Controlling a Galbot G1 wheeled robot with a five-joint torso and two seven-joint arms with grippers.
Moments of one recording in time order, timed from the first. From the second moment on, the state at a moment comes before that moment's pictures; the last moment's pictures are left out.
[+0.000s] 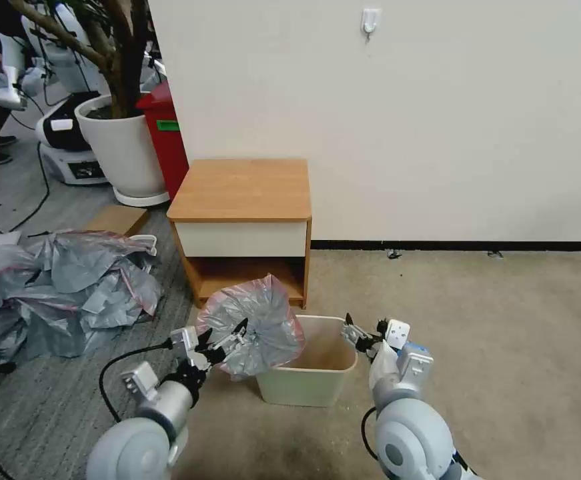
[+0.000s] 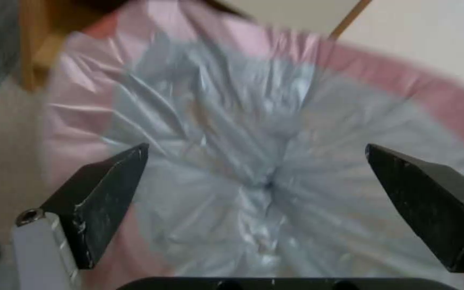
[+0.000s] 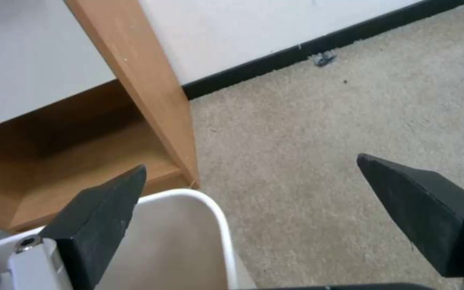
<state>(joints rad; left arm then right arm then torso) 1.57 -1.29 -0.50 -2.15 -0.81 0.46 -0.13 -1.42 1.28 0.13 2.12 0.58 -0.33 0.72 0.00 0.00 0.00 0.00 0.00</state>
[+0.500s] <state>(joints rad) 1.52 -1.24 -0.47 -2.13 -0.77 0.55 -0.15 -1.43 1.30 0.14 2.11 0.56 -0.32 0.72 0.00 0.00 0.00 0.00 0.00</state>
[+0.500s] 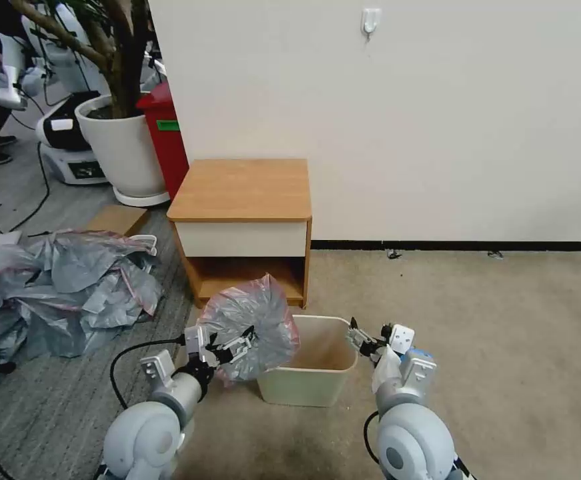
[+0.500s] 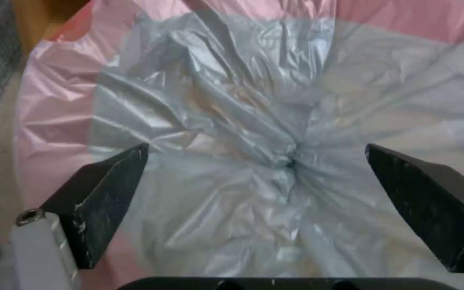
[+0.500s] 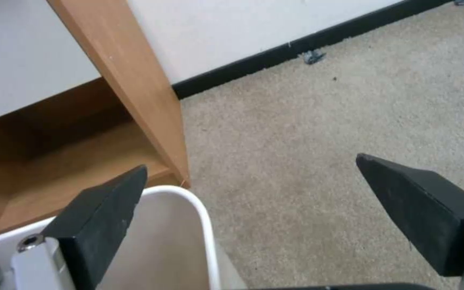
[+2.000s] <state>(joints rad) 1.36 -1.17 -0.33 -2.05 -0.74 0.73 -0.32 -1.46 1.32 0.17 2.09 0.53 -0.28 0.70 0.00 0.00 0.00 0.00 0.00</state>
